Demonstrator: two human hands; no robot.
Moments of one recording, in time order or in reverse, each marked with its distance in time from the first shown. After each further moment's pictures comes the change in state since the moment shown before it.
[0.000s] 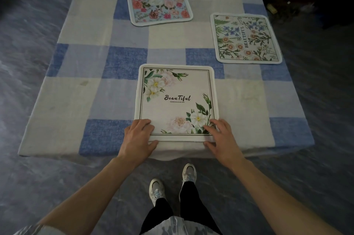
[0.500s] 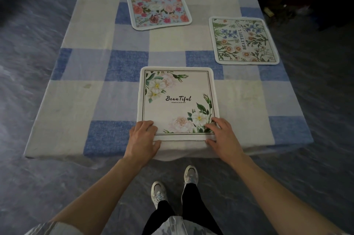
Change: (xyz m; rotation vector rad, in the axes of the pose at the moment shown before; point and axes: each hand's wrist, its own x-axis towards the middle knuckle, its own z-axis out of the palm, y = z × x) left_hand -0.003 0.010 -0.001 0.000 0.020 -0.012; right_hand 0.003 -0.006 -0.006 0.011 -0.017 0.043
